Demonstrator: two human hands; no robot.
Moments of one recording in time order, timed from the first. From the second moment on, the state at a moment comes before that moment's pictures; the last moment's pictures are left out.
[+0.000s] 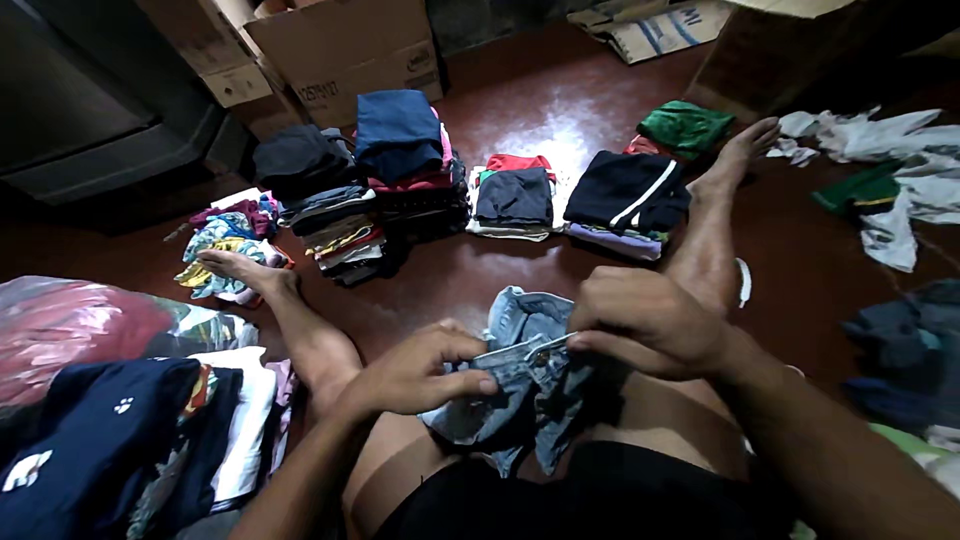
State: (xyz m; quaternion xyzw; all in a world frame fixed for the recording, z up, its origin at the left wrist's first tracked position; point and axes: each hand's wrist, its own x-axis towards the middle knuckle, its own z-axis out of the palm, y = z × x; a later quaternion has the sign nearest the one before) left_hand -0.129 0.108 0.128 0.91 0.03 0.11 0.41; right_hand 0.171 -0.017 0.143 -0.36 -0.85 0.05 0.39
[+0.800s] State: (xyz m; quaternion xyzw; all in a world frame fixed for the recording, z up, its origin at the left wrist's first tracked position) left_hand -0.194 0.095 0.313 0.94 0.21 0.22 -0.15; right_hand 0.221 -0.046 0.275 -0.37 -0.86 -0.29 0.21
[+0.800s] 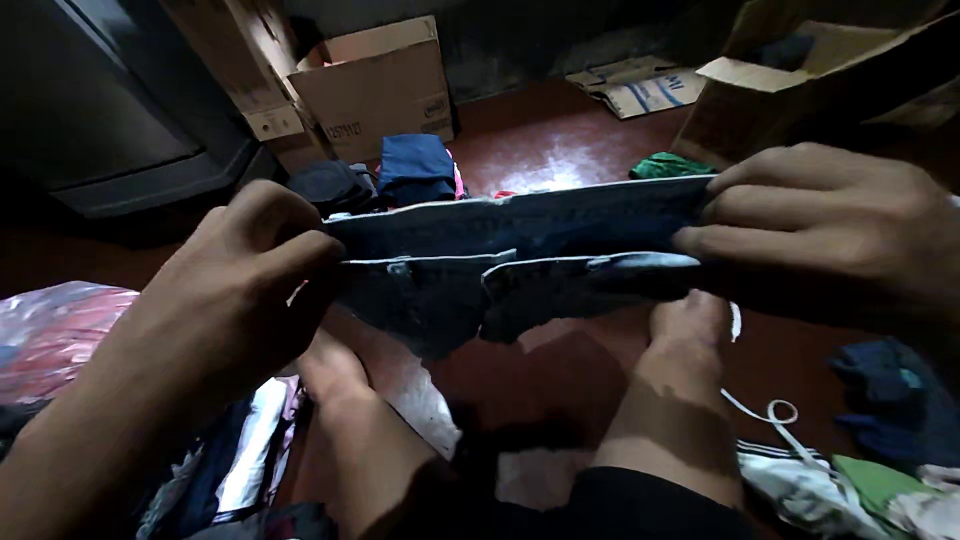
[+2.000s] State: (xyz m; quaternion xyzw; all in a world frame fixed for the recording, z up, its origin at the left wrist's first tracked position) left_hand -0.204 0.081 0.307 0.92 0.26 0.22 -0.19; right_hand 0.270 -0.041 0.279 -0.44 -0.81 -0.17 0.35
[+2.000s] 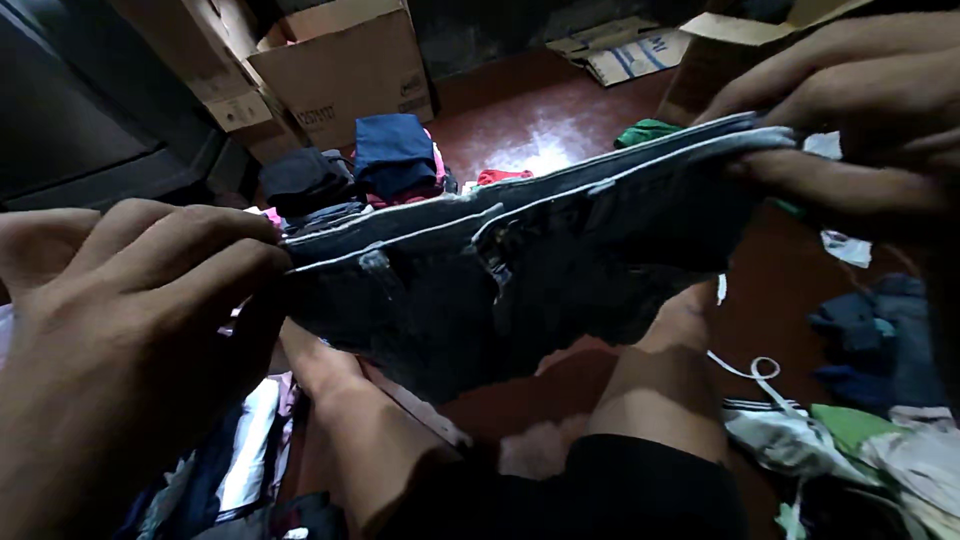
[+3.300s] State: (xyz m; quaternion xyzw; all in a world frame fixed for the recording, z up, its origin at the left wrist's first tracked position) left_hand -0.074 0.068 0.224 0.61 0.29 0.55 0.48; right_hand 0.154 0.001 0.203 -0.41 -0.51 0.40 0.64
